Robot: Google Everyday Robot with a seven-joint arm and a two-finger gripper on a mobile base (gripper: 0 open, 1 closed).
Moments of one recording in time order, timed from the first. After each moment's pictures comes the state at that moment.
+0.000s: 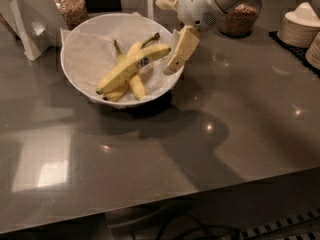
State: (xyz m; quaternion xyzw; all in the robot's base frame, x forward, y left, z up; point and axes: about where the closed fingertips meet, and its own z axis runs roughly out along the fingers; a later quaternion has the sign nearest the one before) arm 0.591 -0.015 0.987 -0.70 0.58 0.15 0.38
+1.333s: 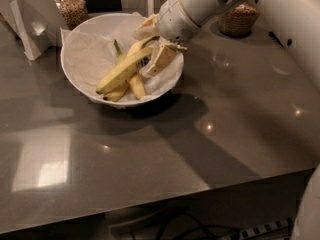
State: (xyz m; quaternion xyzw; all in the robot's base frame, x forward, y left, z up) arm 0.611 0.024 0.937 -0.76 0.53 0.17 0.34
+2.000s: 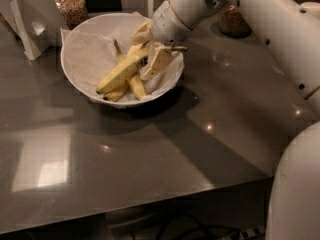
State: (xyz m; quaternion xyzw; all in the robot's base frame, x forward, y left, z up) arm 0.627 0.034 0.915 -0.77 0.52 0.17 0.32
